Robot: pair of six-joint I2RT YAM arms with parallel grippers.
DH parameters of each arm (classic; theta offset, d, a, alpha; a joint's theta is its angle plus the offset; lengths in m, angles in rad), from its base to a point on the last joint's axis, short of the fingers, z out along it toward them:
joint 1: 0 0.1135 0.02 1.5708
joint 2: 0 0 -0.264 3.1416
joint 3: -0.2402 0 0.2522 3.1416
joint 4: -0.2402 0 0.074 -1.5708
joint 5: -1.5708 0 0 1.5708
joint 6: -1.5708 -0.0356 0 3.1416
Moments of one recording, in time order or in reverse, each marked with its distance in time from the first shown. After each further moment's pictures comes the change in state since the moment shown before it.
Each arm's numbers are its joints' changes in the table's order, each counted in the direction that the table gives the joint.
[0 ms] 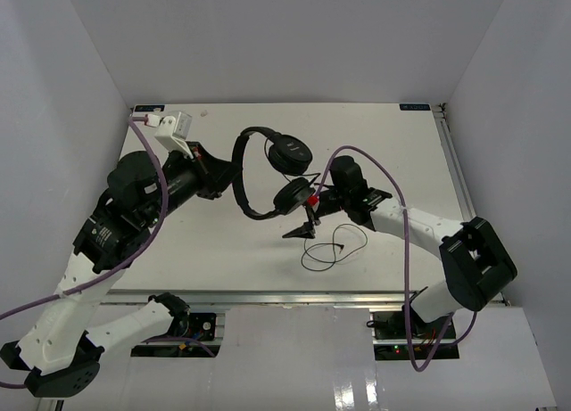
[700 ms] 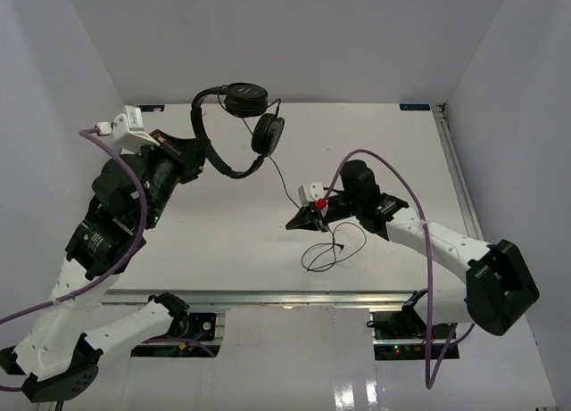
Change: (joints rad) left arm 0.000 0.026 -0.012 0.066 0.417 0.171; right arm 0.014 0.162 0.050 -0.102 -0.033 -0.050
